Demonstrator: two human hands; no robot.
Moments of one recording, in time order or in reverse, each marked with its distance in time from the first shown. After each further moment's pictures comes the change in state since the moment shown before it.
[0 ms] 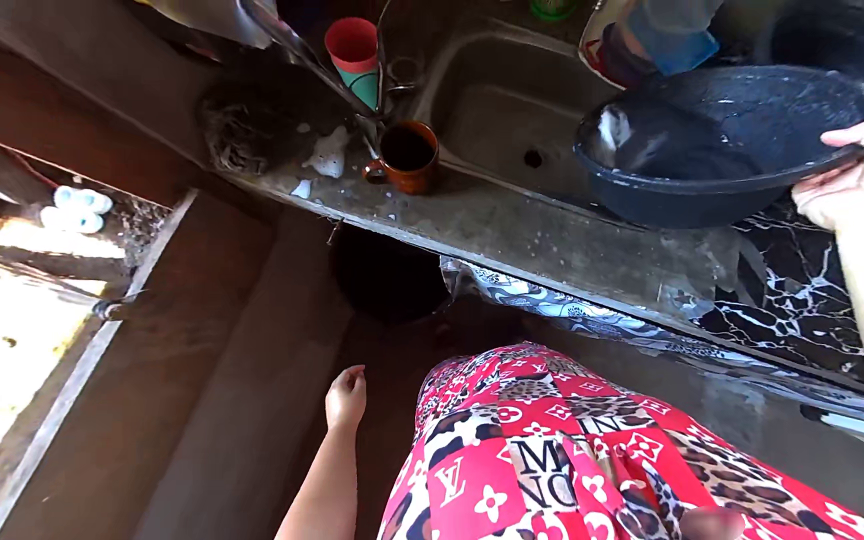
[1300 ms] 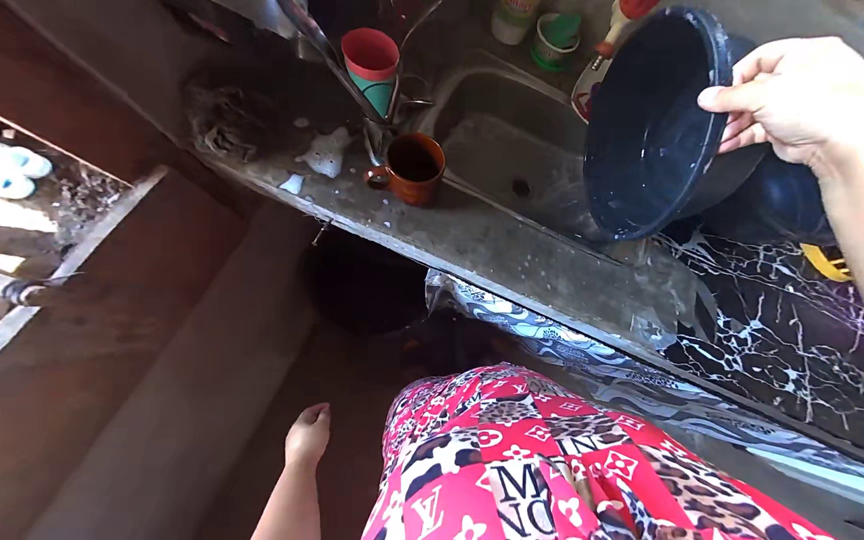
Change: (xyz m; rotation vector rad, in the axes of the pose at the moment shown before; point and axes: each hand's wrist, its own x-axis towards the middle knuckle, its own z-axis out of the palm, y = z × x) left_hand -0.004 -0.050 0.028 -0.187 -0.098 -0.300; right_hand -0.055 -0.066 0.132 -1.071 -0.492 -0.384
